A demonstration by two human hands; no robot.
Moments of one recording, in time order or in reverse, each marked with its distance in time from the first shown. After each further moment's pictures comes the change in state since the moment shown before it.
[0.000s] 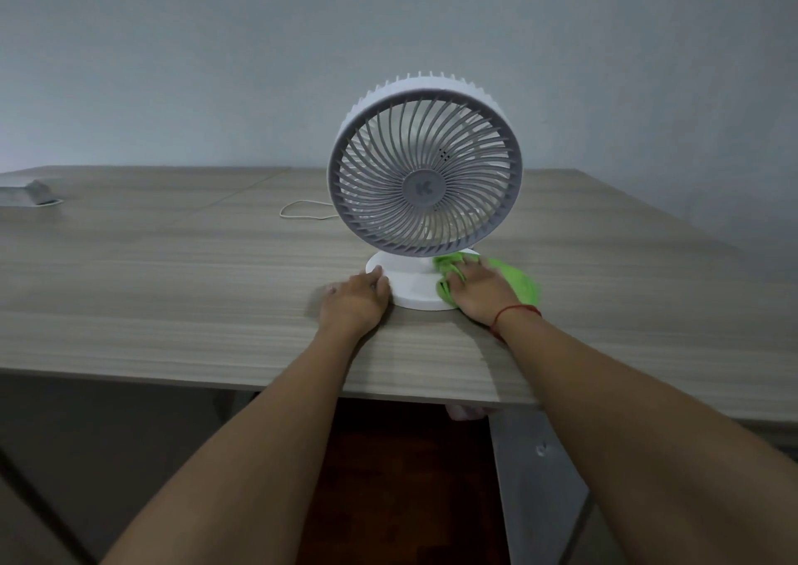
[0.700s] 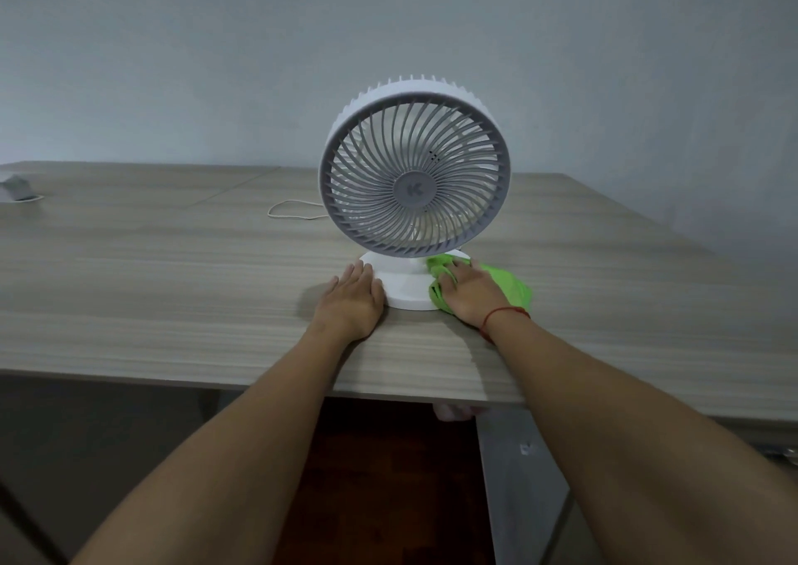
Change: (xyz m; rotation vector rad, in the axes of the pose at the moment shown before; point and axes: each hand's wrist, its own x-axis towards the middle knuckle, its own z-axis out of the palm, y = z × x) left_hand 0.005 0.000 0.011 0.125 -0.053 0.146; right_hand -0.007 0.002 -0.004 0.051 -0.012 0.014
